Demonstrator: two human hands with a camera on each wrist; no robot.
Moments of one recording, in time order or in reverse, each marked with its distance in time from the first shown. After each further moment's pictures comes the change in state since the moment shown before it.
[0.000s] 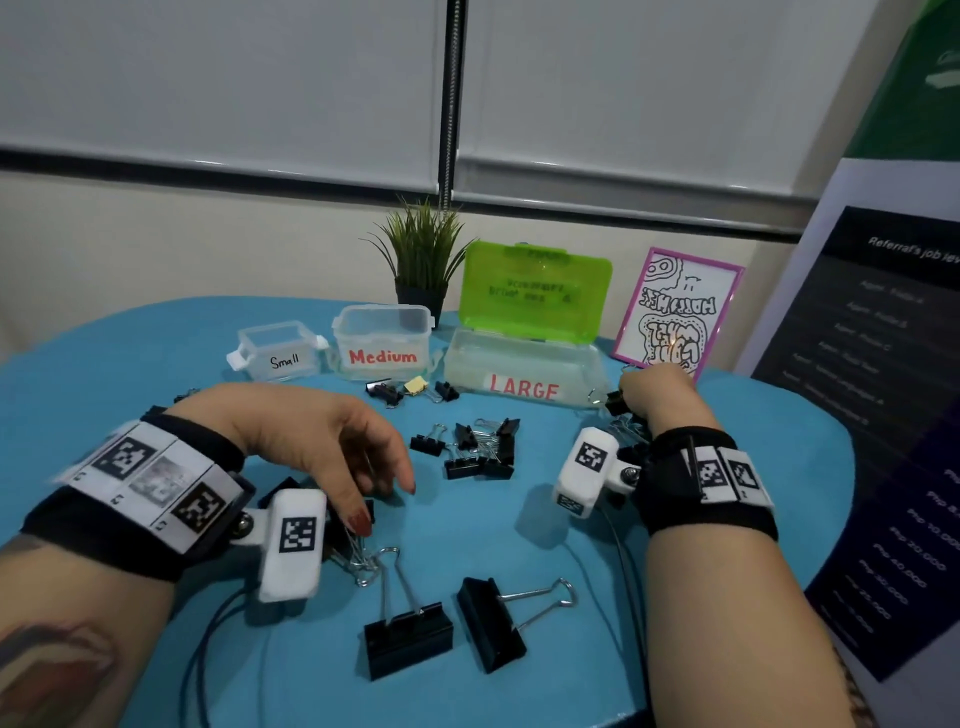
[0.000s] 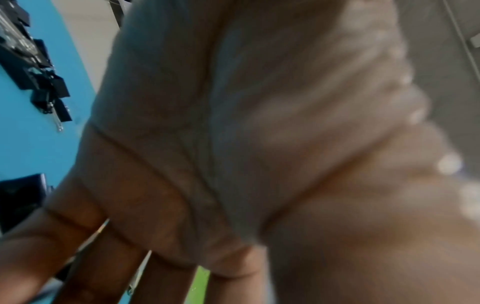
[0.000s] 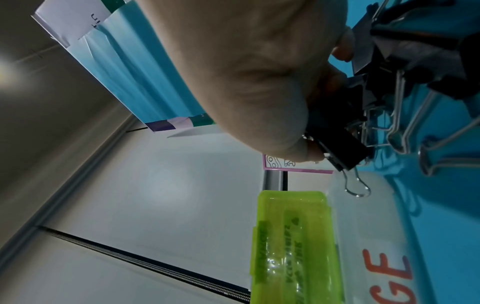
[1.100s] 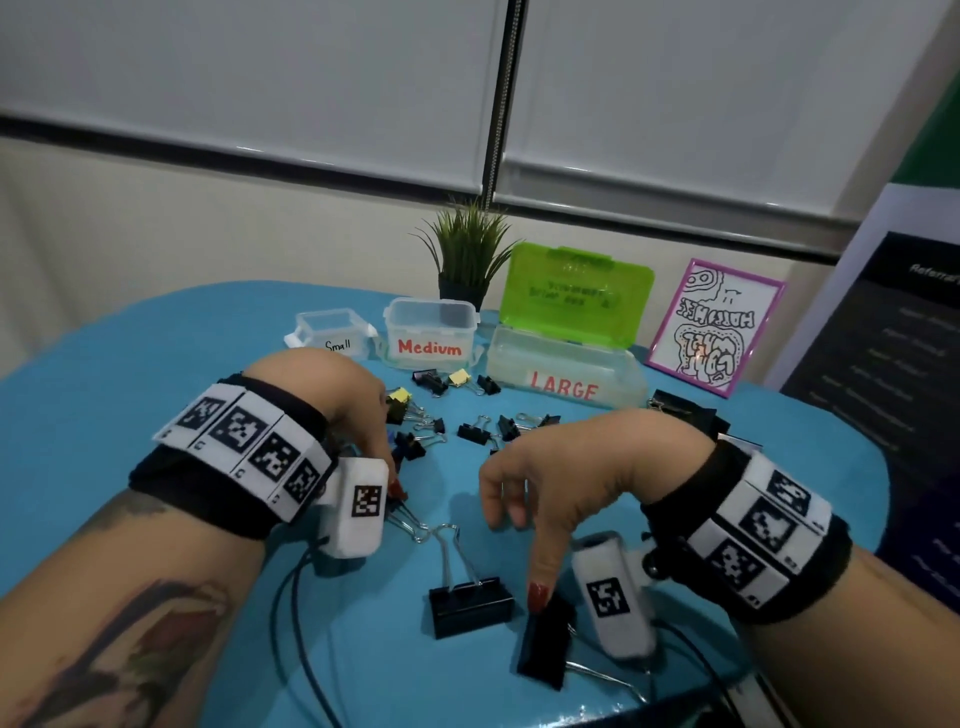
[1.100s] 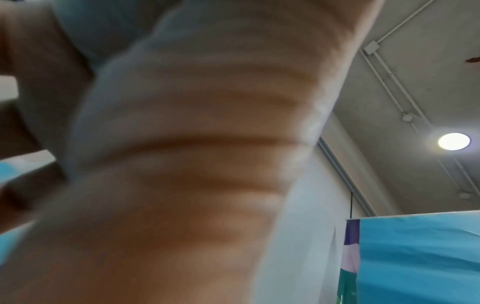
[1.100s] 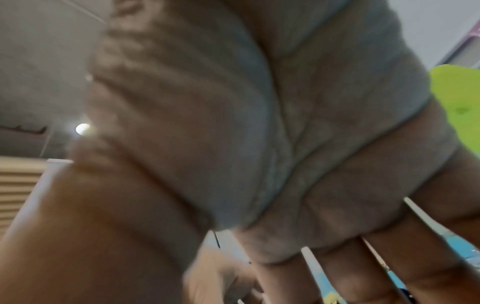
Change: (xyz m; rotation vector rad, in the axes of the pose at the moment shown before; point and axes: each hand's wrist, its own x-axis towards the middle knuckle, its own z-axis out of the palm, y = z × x) left_hand -0.023 0.028 0.004 0.442 0.302 -0.686; right_hand -0.210 -0.054 -0.005 -0.827 -0.957 -0.895
